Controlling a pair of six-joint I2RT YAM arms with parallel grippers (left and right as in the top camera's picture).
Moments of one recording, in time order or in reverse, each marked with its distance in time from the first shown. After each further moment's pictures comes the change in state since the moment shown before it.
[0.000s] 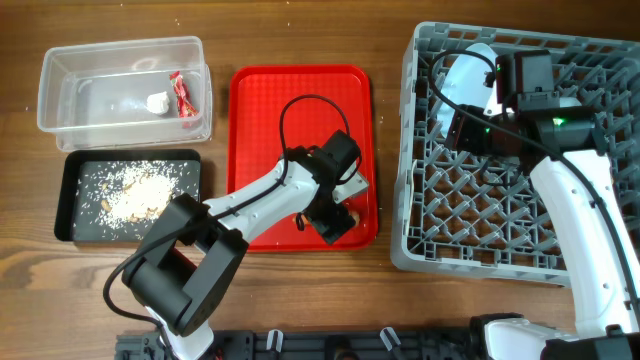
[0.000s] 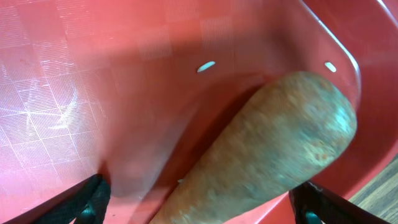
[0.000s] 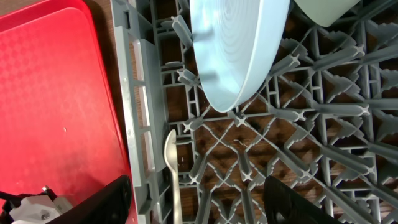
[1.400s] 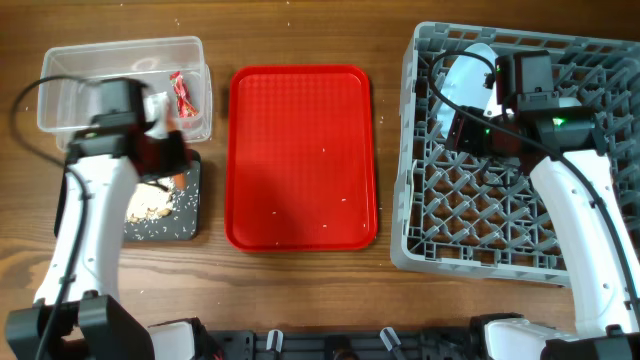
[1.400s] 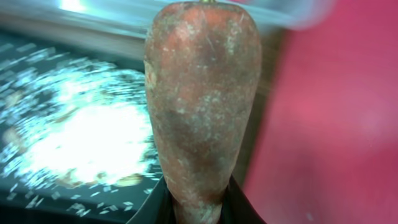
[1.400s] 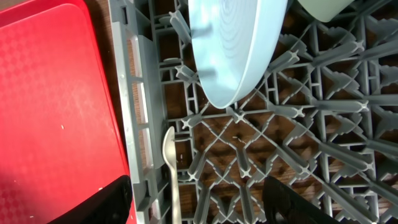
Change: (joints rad) left arm 0.891 -0.385 0.004 -0.128 -0.066 -0.348; right arm 0.000 0.000 0.000 -0.011 0.000 0.000
